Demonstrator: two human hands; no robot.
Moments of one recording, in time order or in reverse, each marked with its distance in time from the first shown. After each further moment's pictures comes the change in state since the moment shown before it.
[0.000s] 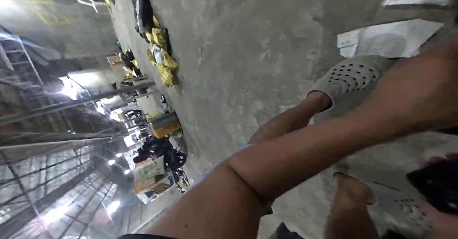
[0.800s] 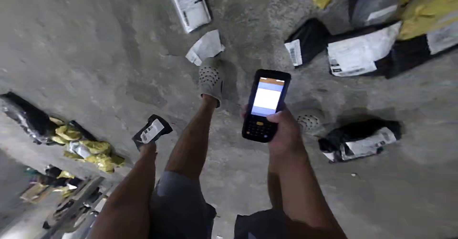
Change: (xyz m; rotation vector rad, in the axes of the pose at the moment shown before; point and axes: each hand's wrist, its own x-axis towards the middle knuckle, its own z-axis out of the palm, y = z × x) left_hand -0.119 -0.276 -0.246 0.727 0.232 -1.094; right_hand -0.041 0.010 0.054 0.198 0.062 -0.116
